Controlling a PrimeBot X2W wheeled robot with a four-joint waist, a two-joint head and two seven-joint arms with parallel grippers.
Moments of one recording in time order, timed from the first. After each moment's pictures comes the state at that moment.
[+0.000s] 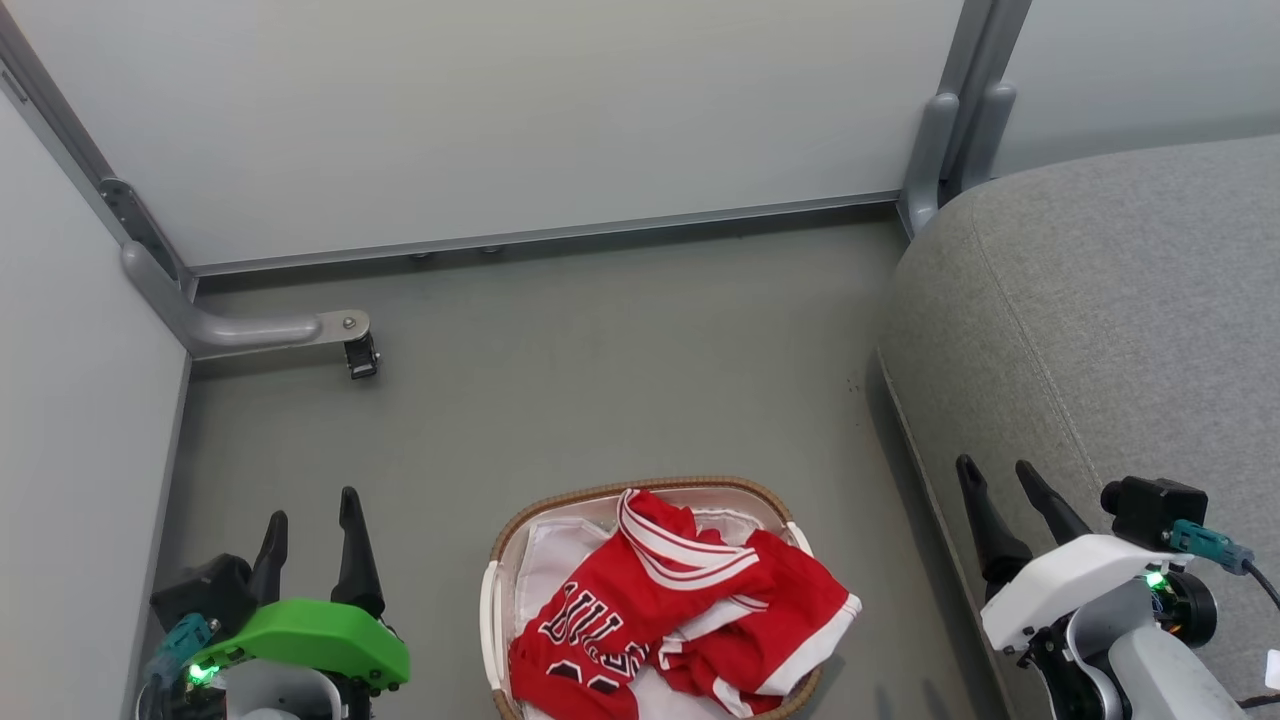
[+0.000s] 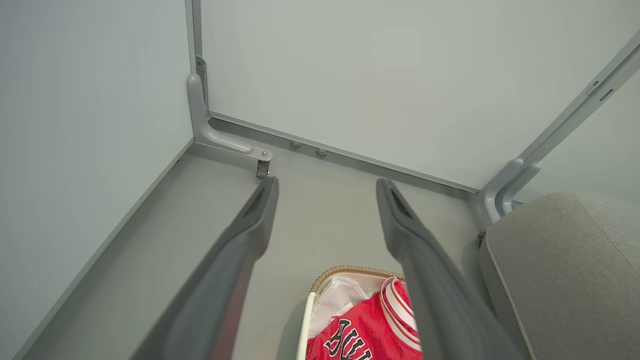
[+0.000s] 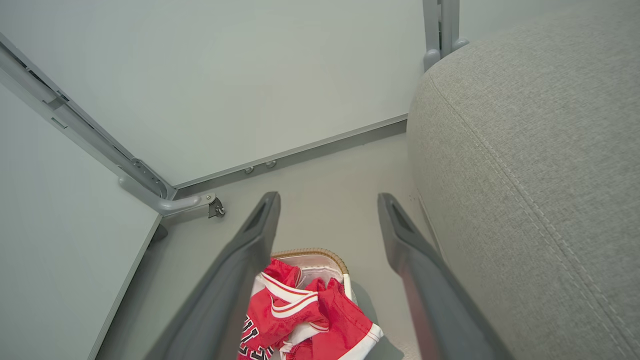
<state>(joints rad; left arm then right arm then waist) -0.08 0.12 -0.14 0.29 -0.53 0.08 -0.14 -0.19 -0.19 0.17 0.41 0.62 0.13 -0.14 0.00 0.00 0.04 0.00</state>
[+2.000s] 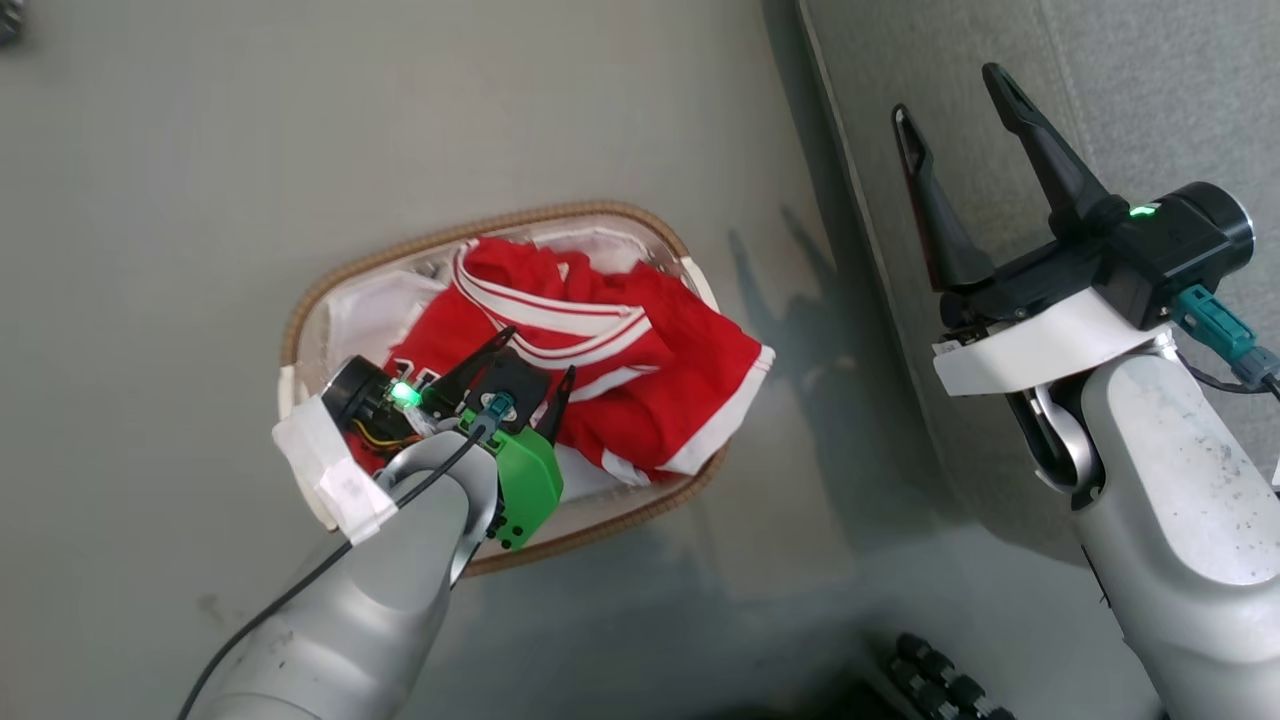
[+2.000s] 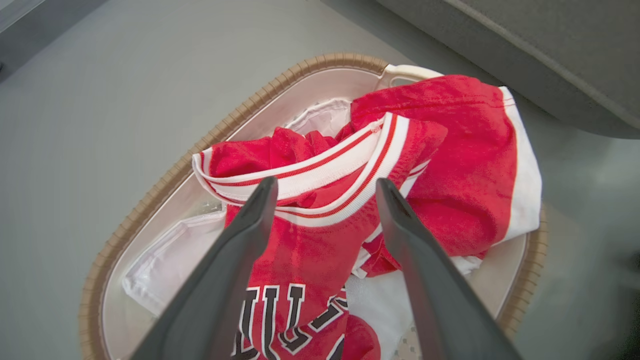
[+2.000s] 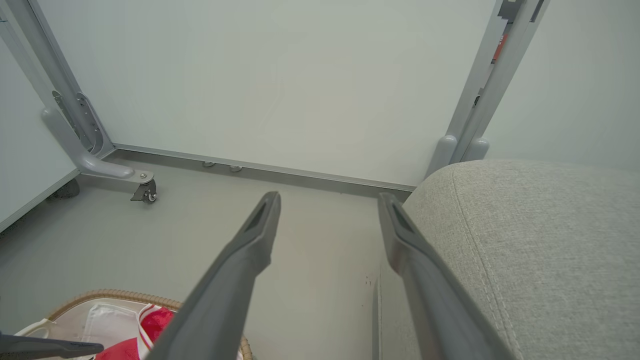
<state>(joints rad) -0.76 0.05 -0.69 1.05 -0.13 -0.11 -0.25 -0.57 -0.23 0.27 0.12 0.26 0.13 -0.26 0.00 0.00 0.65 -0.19</state>
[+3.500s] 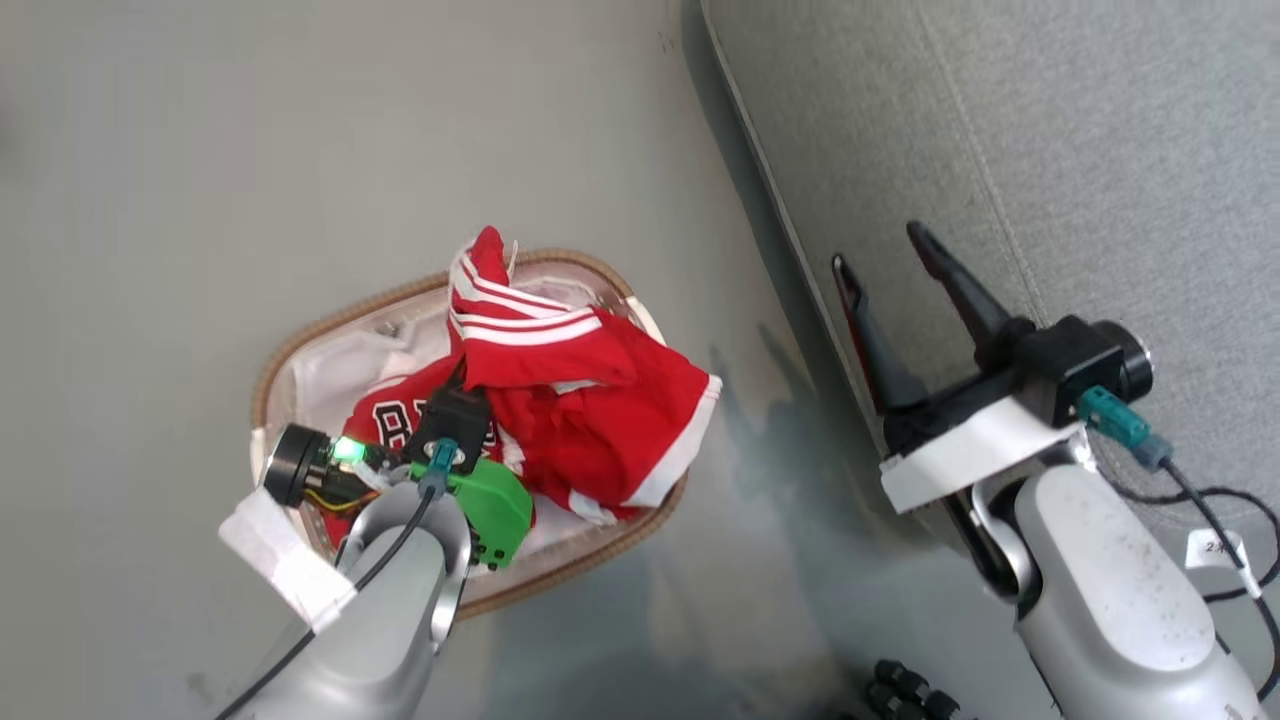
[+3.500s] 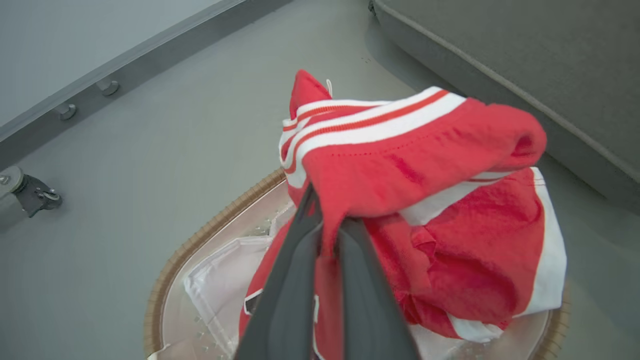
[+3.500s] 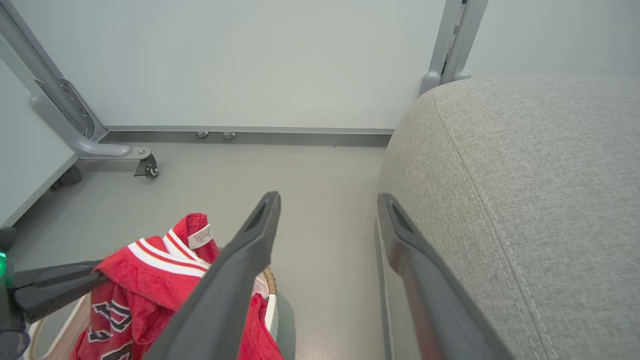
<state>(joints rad) -0.61 0.12 -0.64 0.85 -0.23 0.14 -0.26 -0.43 -0.17 0.31 0.19 0.28 0.13 -0.26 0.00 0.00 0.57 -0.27</state>
